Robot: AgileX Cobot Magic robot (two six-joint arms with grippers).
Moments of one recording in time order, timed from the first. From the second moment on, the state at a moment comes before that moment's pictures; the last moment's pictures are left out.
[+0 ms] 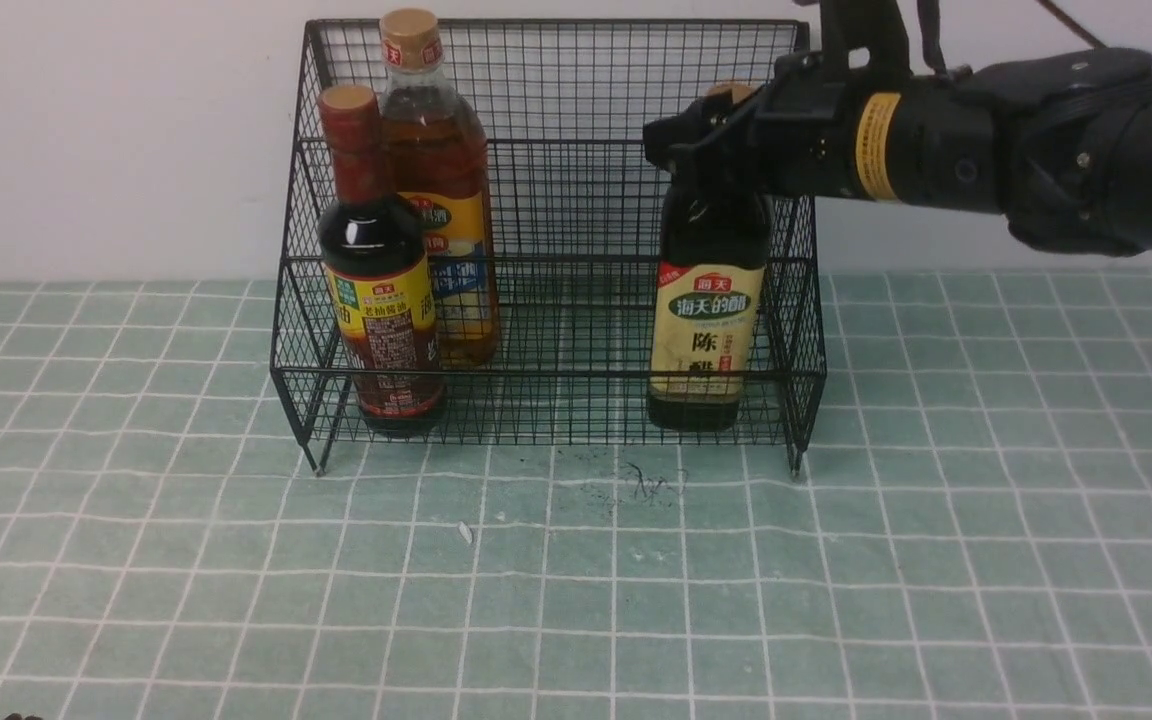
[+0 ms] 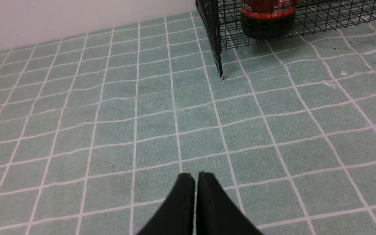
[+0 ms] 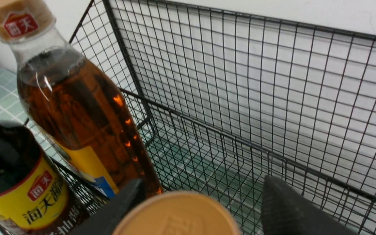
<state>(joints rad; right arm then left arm) 0.38 1.77 -1.39 -1.68 -0.19 1.78 -0.11 0.02 0.03 0.03 0.37 0.07</state>
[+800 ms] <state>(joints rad) 0.38 1.31 -1.39 -1.75 -0.15 1.27 -0.11 0.02 0.03 0.03 0.37 0.07</state>
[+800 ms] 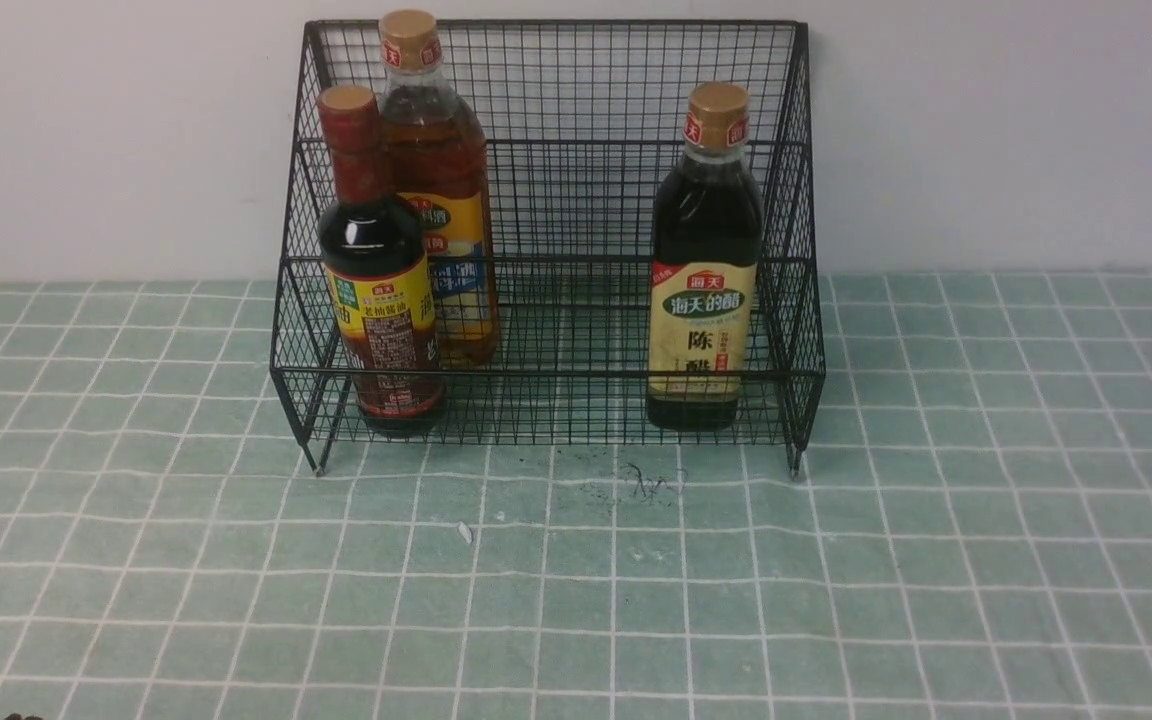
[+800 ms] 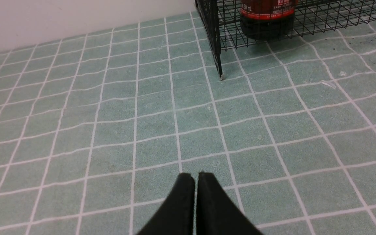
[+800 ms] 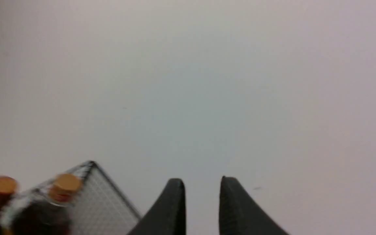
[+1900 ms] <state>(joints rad) 0.38 0.84 -1.08 0.14 0.46 0.06 -0.11 0.02 0.03 0.03 0.37 0.07</state>
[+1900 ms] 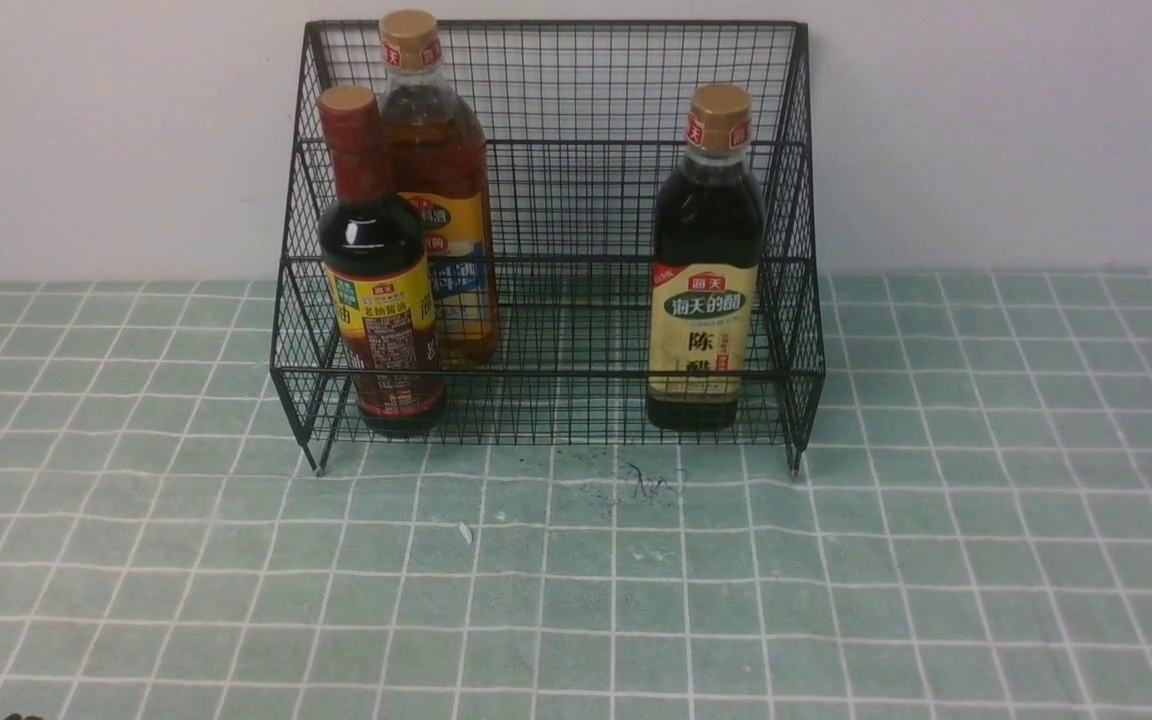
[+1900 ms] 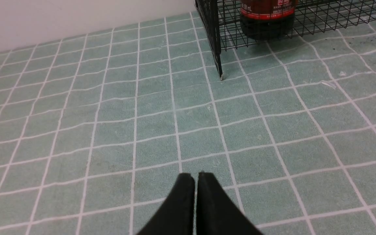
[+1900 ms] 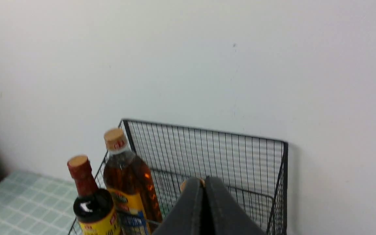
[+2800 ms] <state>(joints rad) 0.29 0.35 -0.35 -0.08 0.12 -0.01 -0.11 0.01 0.03 0.03 0.37 0.07</state>
